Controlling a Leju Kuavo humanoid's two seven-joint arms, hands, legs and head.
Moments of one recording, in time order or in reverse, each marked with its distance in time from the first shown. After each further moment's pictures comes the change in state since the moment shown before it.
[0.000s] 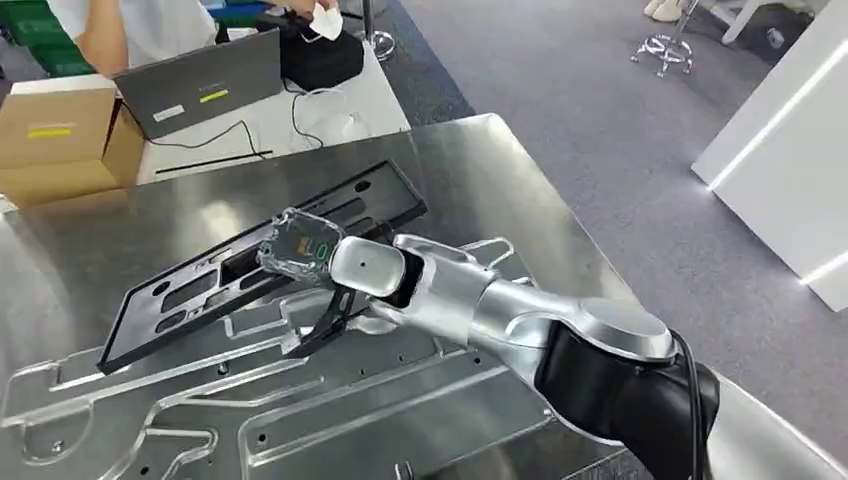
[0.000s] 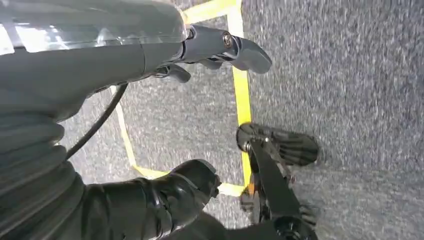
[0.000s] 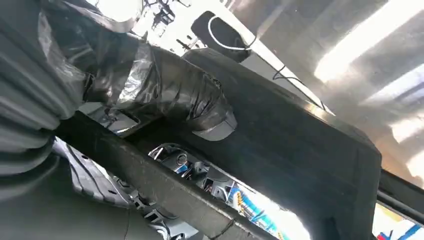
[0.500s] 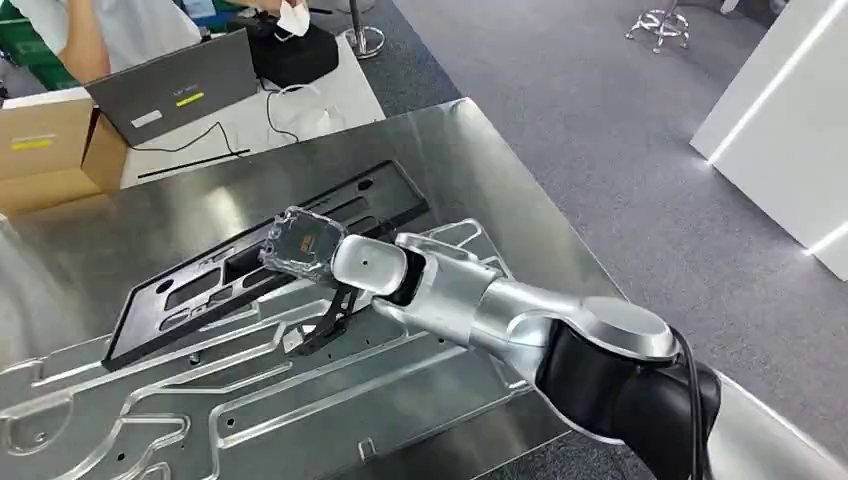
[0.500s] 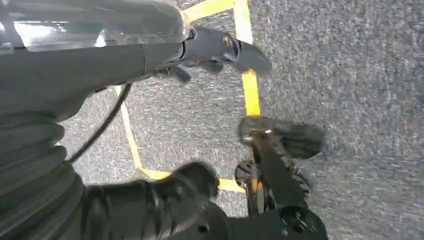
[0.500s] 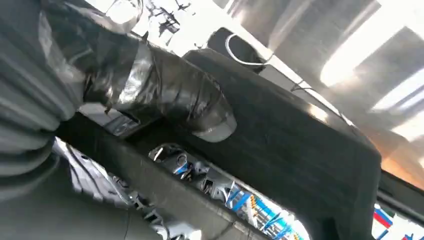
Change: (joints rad) left arm -0.010 0.000 0.000 0.000 -0.009 0.017 0.013; right arm -0.003 -0.002 0.000 0.000 0.000 0.000 -0.002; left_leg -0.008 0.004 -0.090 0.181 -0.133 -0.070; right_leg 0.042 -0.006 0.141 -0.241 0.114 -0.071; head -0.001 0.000
